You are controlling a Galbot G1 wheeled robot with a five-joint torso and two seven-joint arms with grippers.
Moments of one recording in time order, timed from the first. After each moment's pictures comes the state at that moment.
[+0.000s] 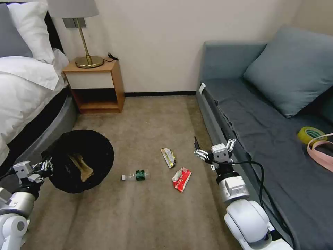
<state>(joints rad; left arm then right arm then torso) 1.46 -1.20 -1.07 -1.85 -0.68 0.18 0.25 -1.34 1.17 0.22 2.20 -0.07 -0.20 0.26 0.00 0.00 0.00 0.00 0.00</state>
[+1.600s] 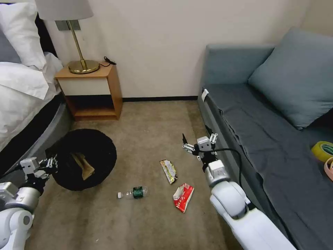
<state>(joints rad) 1.38 -1.16 -0.99 -1.84 -0.63 0.18 0.25 -0.92 1.08 -0.07 1.81 0.19 -0.20 0.31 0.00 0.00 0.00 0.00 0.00</state>
